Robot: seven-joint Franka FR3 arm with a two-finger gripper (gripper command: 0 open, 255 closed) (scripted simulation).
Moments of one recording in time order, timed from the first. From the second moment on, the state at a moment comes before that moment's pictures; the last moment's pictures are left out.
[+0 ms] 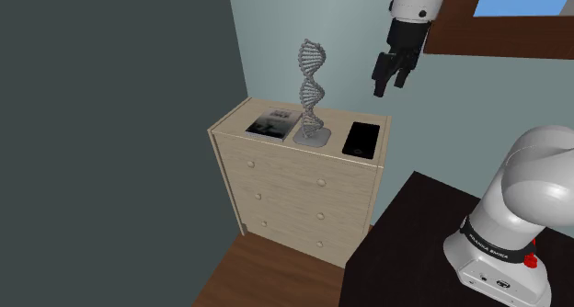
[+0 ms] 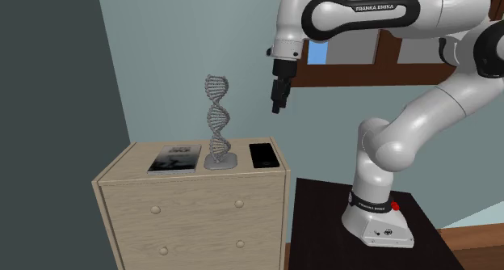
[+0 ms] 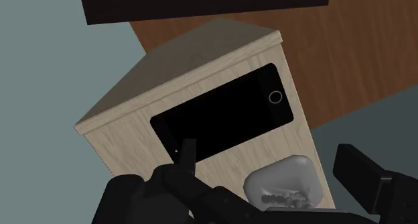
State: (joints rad) arm 0.00 -0.81 -0.03 -2.45 0.03 1.72 0.10
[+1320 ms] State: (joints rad) arm 0.42 -0.56 -0.34 -2.37 0.23 2.26 -0.81
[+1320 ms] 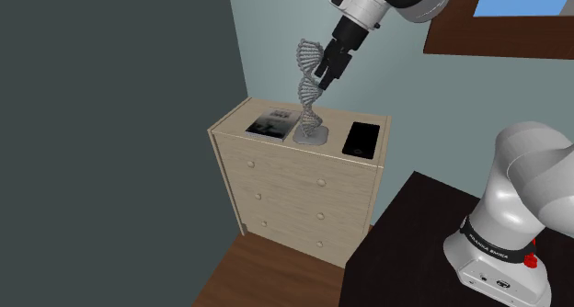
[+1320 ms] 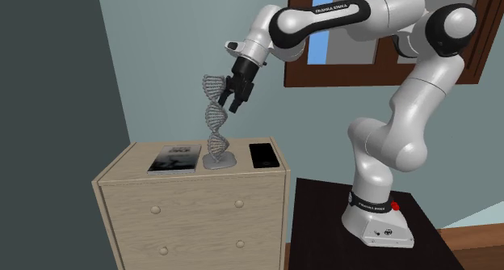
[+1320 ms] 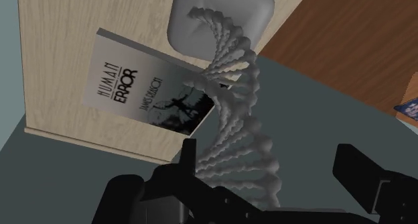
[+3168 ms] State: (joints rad) arm 0.42 -0.56 -0.33 -2.28 0.22 2.17 -0.78
